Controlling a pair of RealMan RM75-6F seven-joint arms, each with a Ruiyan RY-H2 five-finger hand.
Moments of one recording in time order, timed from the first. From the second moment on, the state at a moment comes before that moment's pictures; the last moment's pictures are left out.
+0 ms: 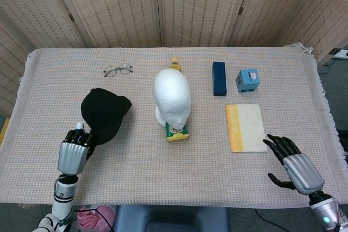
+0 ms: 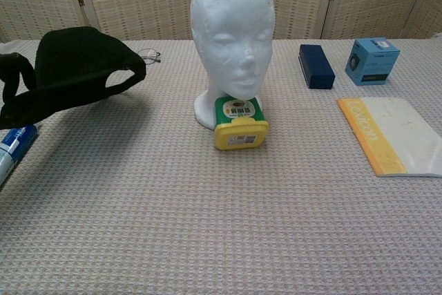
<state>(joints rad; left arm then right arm) -0.37 -1.94 -0.10 -0.63 1.65 1.86 0.15 0.17 -0.95 -0.08 -1.79 -1.68 1.32 0.10</state>
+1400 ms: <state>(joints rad) -0.55 -1.40 -0.20 -1.19 1.77 1.71 0.52 0.16 -0.96 -0.07 -1.80 -1.66 1.33 0.08</state>
